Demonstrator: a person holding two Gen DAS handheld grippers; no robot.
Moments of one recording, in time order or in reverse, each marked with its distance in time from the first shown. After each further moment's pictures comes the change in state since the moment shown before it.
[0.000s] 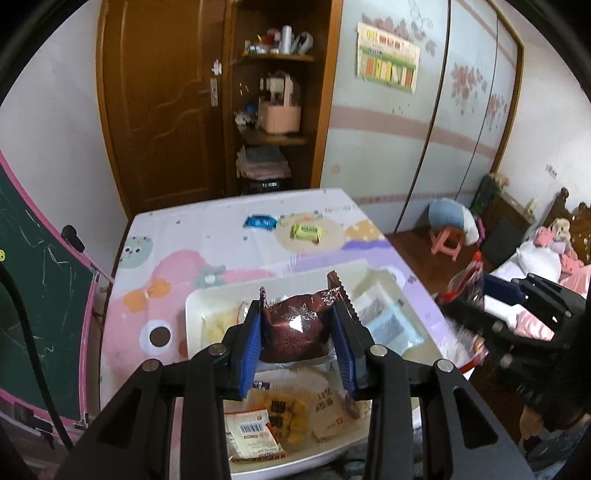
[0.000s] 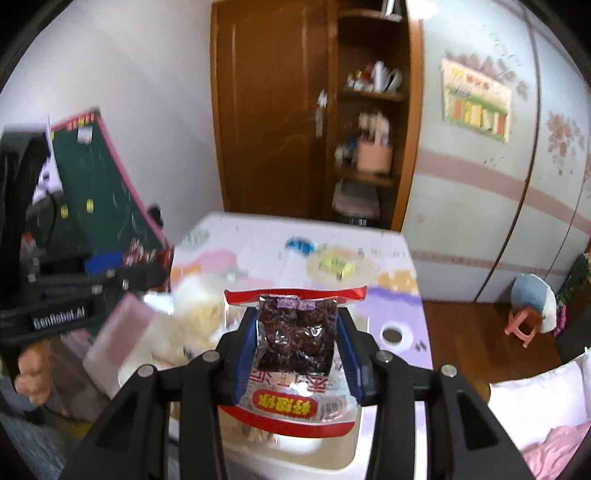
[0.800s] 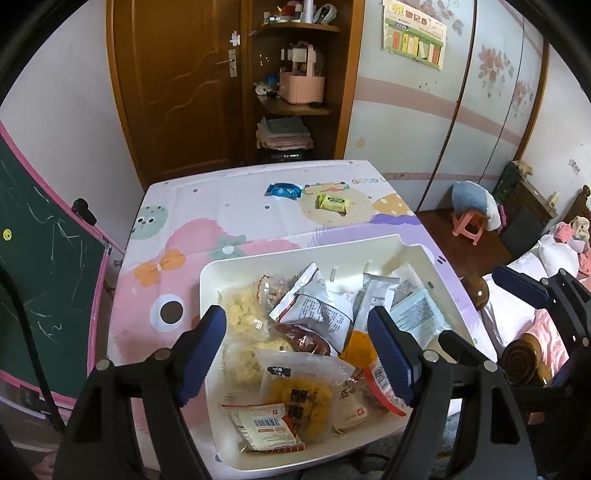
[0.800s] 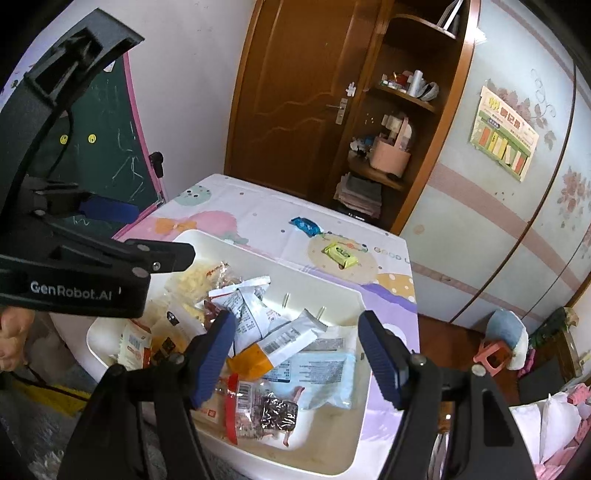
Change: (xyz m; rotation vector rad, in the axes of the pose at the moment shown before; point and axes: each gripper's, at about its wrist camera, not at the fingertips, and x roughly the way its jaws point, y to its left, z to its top) left arm 0.038 0.019 -0.007 -0.041 0.105 0.075; right arm 0.028 0.042 -0.017 -0.206 0.052 -0.083
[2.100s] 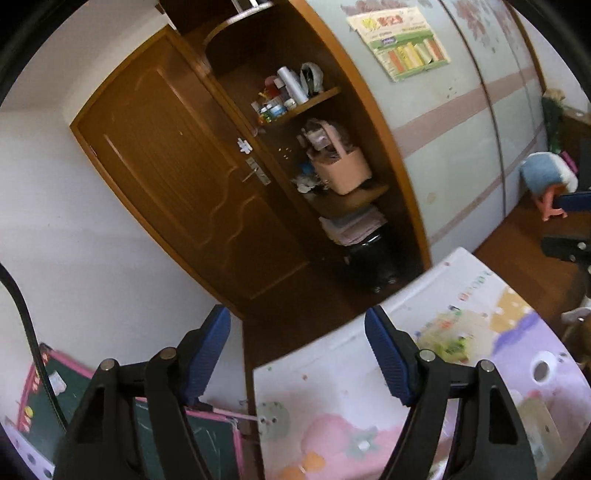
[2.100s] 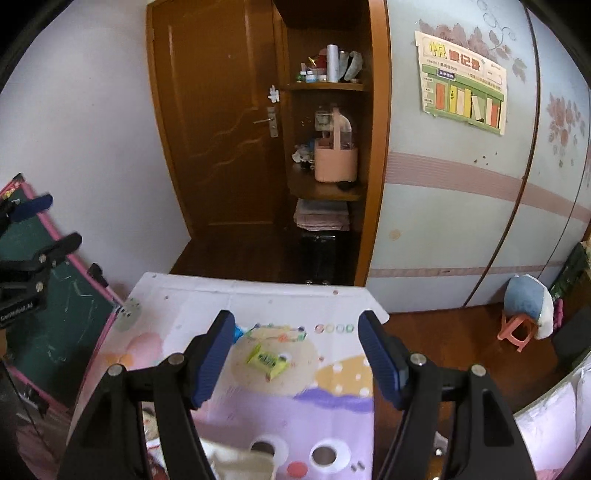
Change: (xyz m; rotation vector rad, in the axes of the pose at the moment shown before) left arm 0.048 -0.047 0.301 0.417 -0.219 0.430; right arm 0.111 -0.234 0.177 0.320 0.004 0.035
